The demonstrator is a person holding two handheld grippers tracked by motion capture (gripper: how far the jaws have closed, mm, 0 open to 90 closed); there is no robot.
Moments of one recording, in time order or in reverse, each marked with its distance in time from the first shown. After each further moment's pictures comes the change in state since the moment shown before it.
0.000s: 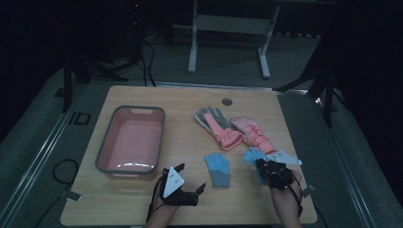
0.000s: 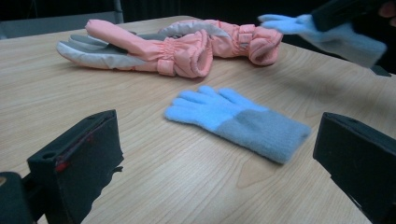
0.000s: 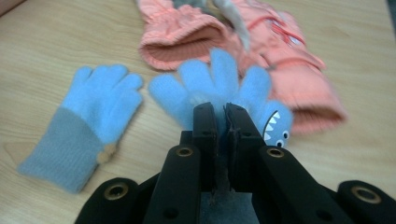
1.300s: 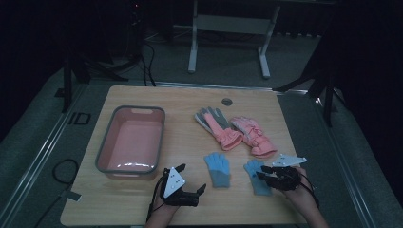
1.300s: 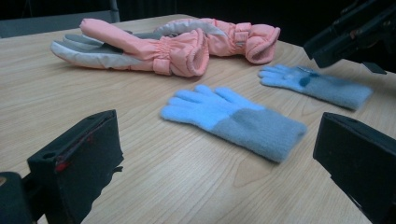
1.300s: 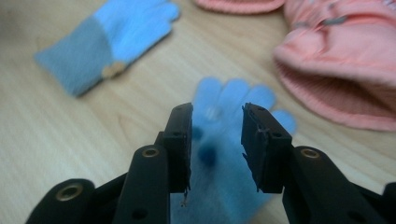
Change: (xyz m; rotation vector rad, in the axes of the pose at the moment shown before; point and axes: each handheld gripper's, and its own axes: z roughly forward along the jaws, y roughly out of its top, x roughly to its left) left arm -0.001 0.000 0.001 0.005 -0.013 0.007; right arm -0.052 -0.027 0.026 0.095 0.335 -0.247
